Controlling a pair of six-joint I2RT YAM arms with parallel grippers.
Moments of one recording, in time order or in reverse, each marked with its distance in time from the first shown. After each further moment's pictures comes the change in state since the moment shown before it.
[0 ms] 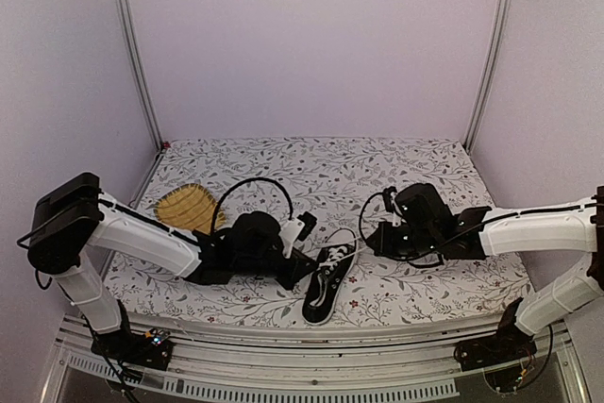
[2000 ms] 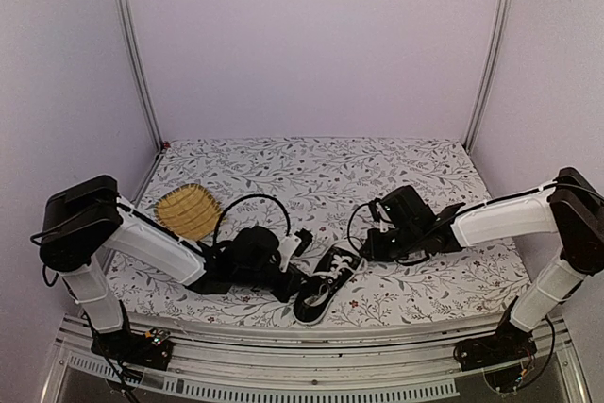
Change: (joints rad) left arm -0.002 0.070 -0.069 0.063 0.053 -0.026; right arm -0.067 0.209 0.036 0.019 -0.126 -0.056
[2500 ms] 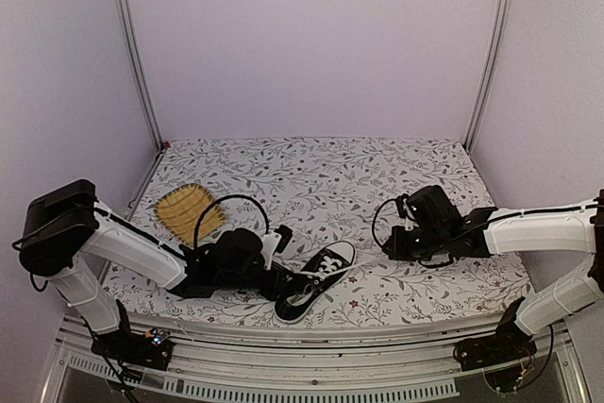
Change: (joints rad) left arm 0.009 -0.121 -0.114 0.017 -0.111 -0.138; right arm -0.032 -0.238 -0.093 -0.106 0.091 0.029
